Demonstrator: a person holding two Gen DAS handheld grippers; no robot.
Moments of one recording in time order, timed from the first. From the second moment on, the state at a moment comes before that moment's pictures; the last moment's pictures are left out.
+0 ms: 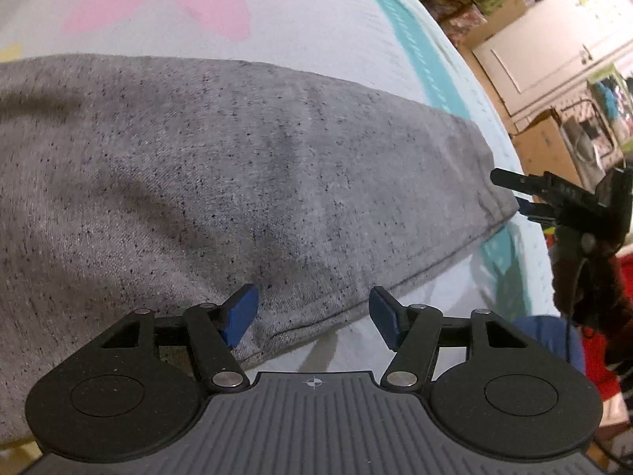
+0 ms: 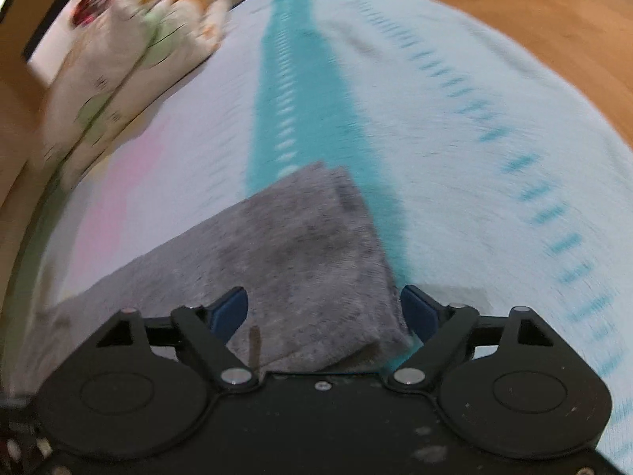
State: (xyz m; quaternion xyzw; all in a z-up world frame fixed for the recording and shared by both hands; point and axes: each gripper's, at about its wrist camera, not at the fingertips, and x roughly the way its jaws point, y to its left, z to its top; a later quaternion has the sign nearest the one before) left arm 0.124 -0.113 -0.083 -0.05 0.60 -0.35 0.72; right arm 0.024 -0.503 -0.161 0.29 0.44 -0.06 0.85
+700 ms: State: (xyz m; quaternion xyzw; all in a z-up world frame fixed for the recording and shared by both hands) left arm 0.181 -0.163 -0.055 -0.03 0.55 -0.25 0.80; right arm 0.058 -0.499 -0.137 0.31 0.42 -0.02 0.86
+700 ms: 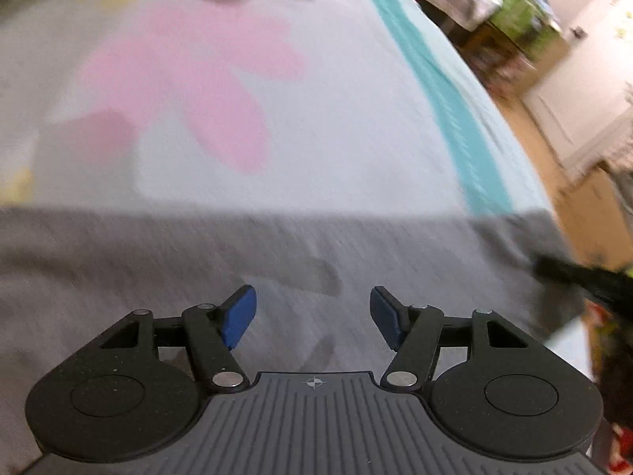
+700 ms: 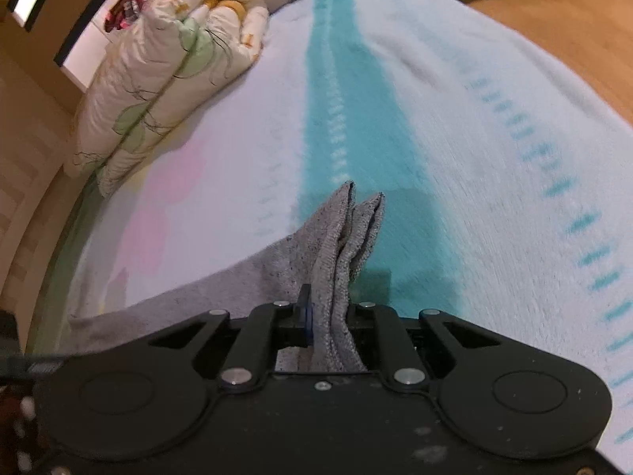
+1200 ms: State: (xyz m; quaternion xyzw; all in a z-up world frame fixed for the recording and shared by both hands) left arm 0.178 -0.149 -0.065 -0.04 0.55 -0.26 0.79; right arm 0.060 -0.426 -0.023 0.27 0.38 0.04 0.88
